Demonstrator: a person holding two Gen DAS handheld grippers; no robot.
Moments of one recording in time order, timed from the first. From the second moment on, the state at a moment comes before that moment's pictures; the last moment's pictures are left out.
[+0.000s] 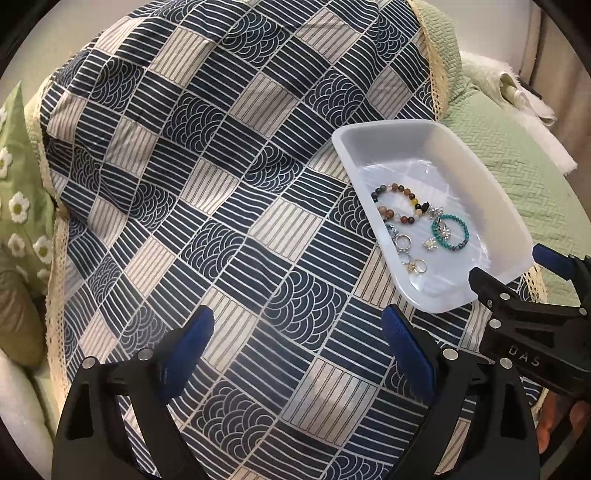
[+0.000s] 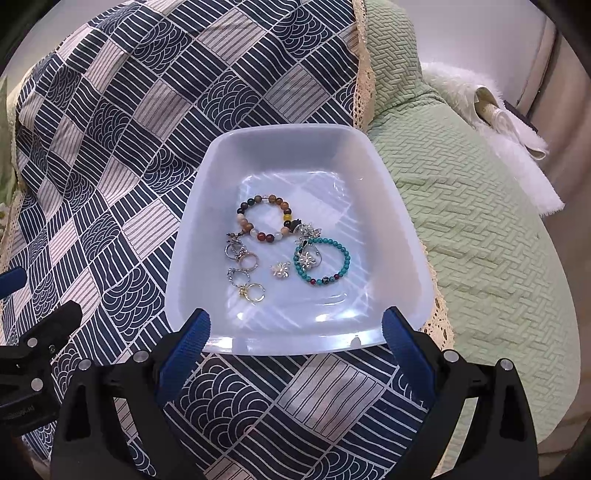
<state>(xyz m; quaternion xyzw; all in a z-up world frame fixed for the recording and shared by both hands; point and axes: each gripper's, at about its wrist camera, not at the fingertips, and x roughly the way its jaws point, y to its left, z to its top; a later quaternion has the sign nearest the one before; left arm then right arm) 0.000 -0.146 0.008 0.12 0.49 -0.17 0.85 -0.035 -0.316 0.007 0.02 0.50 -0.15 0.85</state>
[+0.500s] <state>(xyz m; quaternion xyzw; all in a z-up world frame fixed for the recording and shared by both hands) -0.005 -0.146 0.015 0.12 0.48 -0.17 0.85 -0.037 -0.314 0.008 0.02 0.49 -0.15 0.86</state>
